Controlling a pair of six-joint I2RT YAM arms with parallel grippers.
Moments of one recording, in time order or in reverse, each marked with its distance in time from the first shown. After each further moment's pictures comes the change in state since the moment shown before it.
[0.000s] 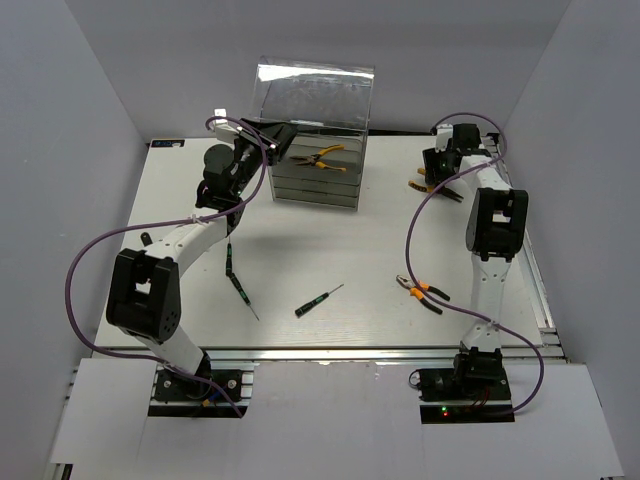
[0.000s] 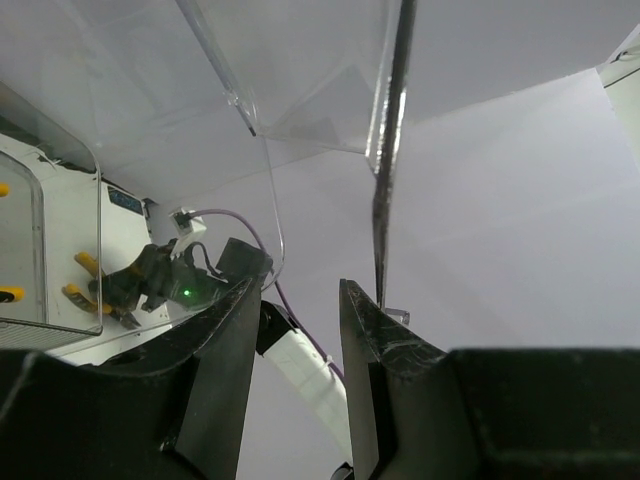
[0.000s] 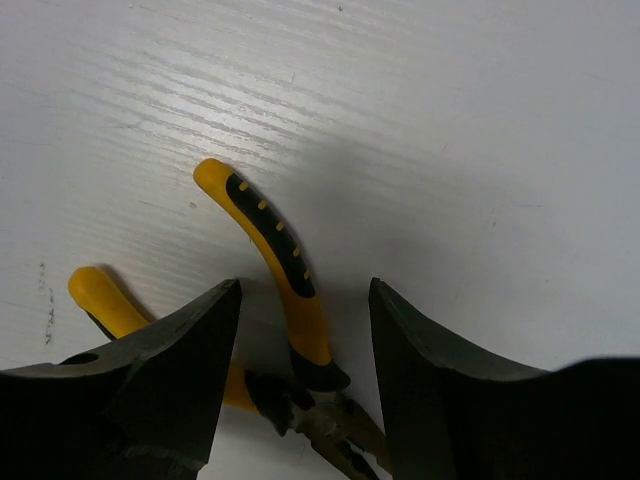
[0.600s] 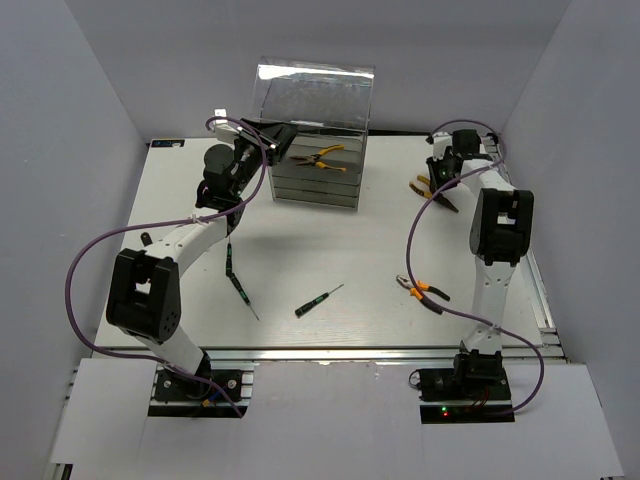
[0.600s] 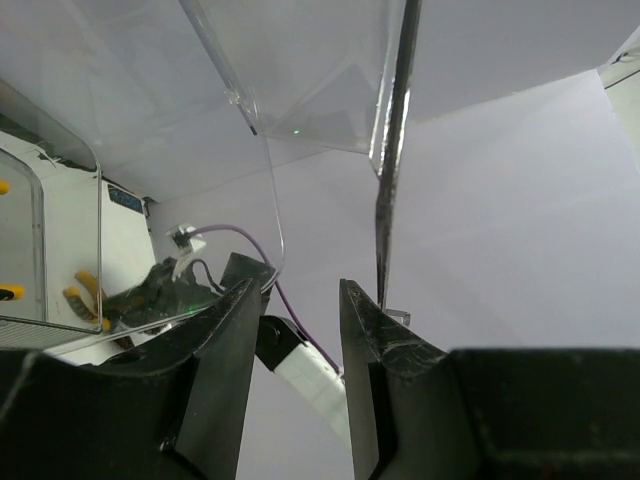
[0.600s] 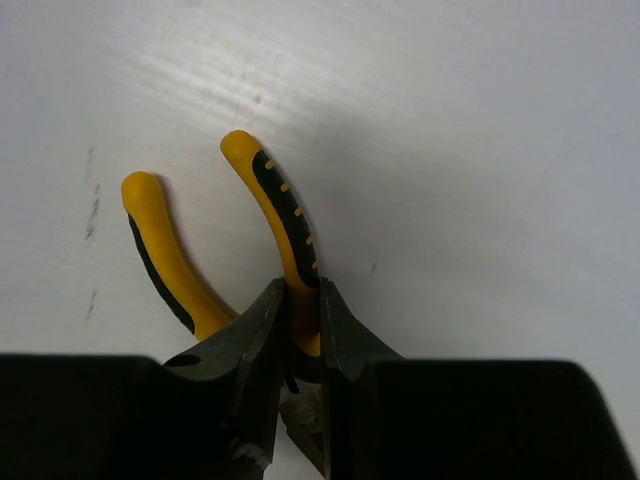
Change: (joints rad) left arm 0.000 0.000 0.000 -0.005 0.000 -0.004; right arm 0.005 -0.093 -0.153 0.004 -0.034 -0.077
